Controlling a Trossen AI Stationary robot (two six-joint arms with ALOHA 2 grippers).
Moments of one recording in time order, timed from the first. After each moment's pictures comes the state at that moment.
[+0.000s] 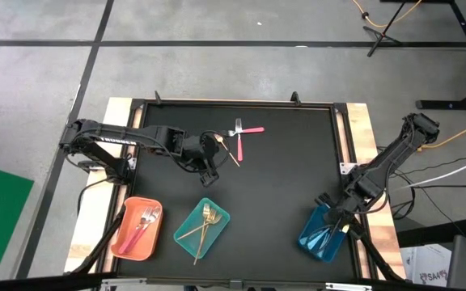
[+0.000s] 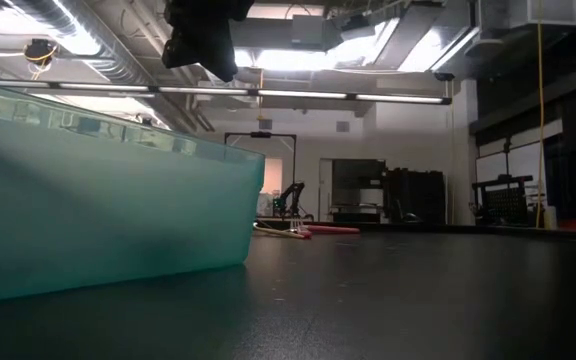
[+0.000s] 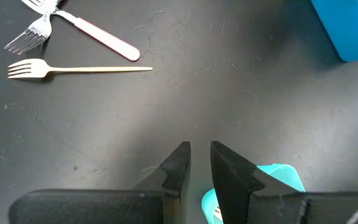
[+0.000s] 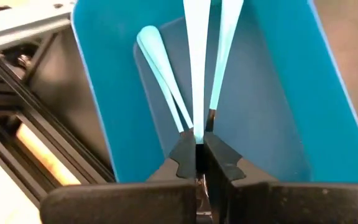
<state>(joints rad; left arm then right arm) -0.02 1.48 1.33 -0.85 -0.10 -0.60 0.81 0.98 0.57 -0.72 -0.23 0.20</state>
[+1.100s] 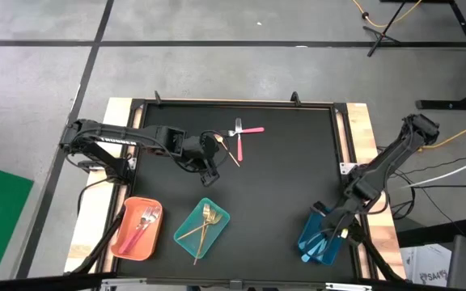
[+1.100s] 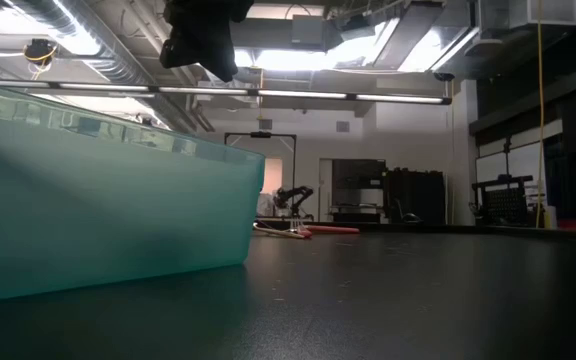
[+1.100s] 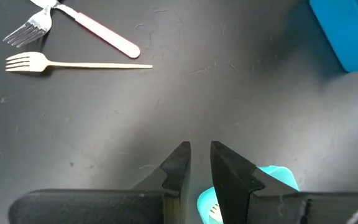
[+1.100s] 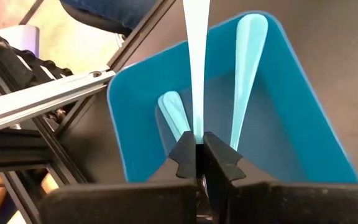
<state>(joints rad) -0.03 1.48 1.33 -0.85 -0.10 -0.64 0.81 1.03 0.58 -0.49 -0.26 0.21</state>
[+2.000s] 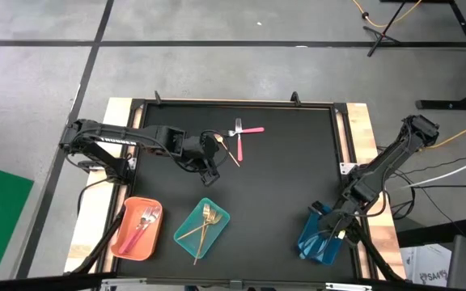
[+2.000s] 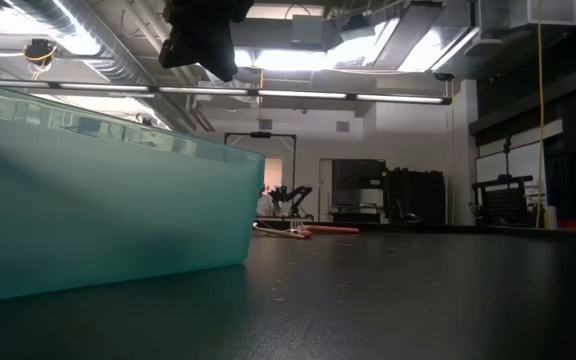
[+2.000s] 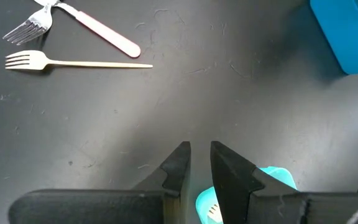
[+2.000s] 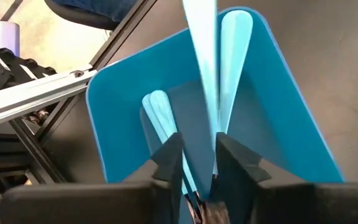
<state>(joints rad) -0.03 1.48 1.33 -0.85 -0.10 -0.65 0.81 1.06 0.58 -0.48 -0.22 0.20</state>
